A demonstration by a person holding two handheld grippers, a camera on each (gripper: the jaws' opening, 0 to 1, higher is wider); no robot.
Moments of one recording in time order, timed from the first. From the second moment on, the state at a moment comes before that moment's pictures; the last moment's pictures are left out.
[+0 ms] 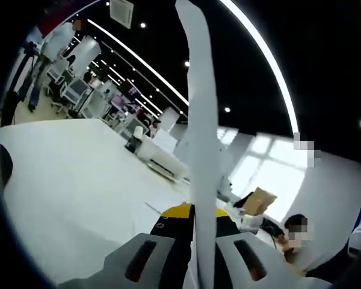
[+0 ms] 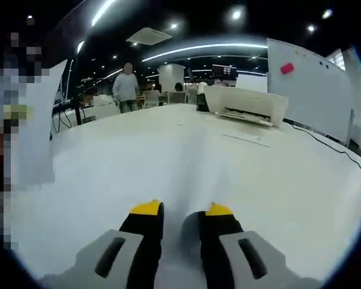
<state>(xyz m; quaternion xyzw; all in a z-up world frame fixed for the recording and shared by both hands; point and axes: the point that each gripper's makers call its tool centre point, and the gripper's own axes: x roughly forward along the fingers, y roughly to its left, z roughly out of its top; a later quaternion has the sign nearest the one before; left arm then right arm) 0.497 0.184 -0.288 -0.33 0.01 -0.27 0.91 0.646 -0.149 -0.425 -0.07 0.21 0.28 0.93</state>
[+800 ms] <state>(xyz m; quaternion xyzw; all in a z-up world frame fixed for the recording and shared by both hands) 0.496 0.183 -0.294 -0.33 0.01 -0.26 0.91 0.643 -0.147 -0.424 -0.08 0.19 0.28 0.94</state>
